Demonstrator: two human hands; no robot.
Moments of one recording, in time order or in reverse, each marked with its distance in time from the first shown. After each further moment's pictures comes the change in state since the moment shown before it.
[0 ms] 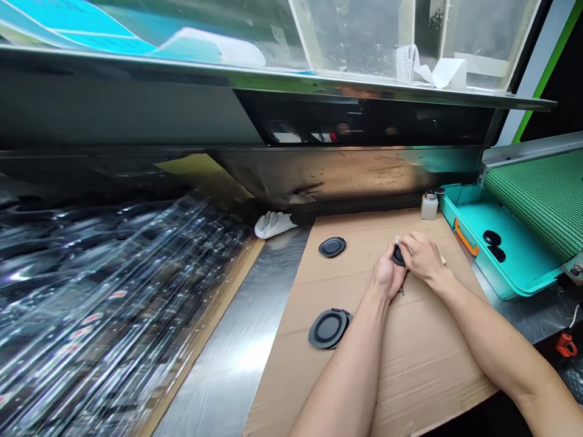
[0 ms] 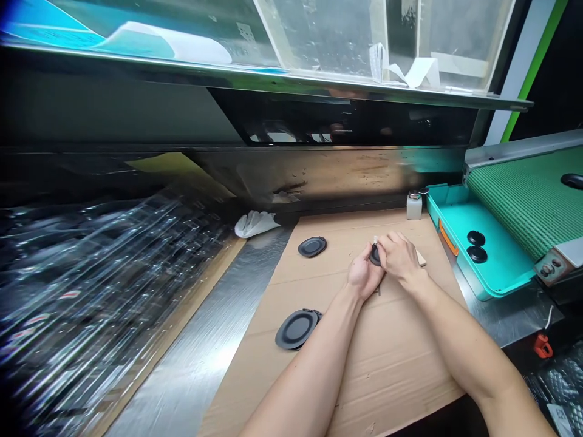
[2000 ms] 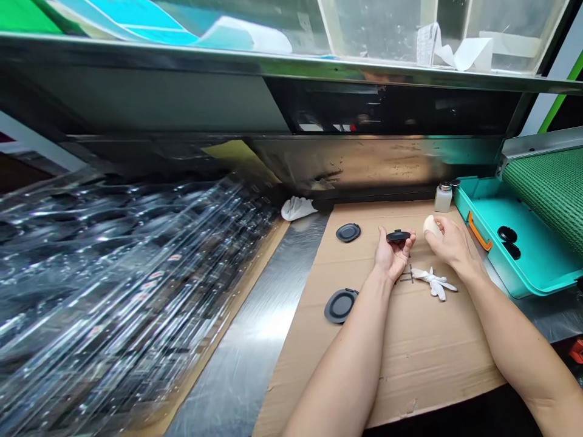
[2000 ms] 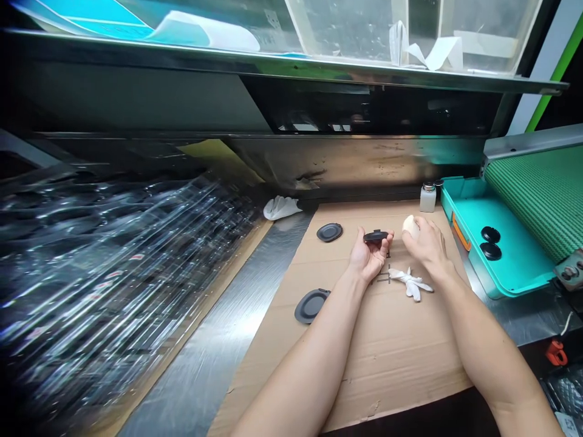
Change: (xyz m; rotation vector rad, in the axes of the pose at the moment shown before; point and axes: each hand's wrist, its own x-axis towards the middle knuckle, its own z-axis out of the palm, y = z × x) left_hand -0.005 0.031 0.003 -0.103 0.143 -0.101; right_hand -0.004 0.023 -0.026 0.229 0.040 0.311
